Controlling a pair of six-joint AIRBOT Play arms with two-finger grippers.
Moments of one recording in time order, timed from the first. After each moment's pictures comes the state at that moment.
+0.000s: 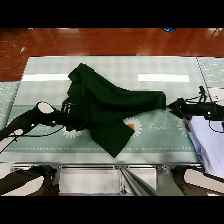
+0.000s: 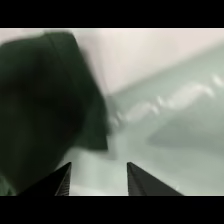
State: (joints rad) left arm -0.22 -1.26 0.58 0.71 -0.94 -1.42; right arm -0.41 -1.33 0.70 -0.71 0.96 1.20
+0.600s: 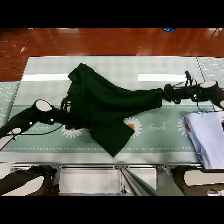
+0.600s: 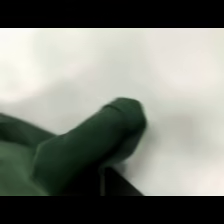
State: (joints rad) left arm -0.17 -1.24 0.64 0.71 -1.00 -1.40; right arm -0.23 -1.56 1.05 -0.69 0.96 1.24
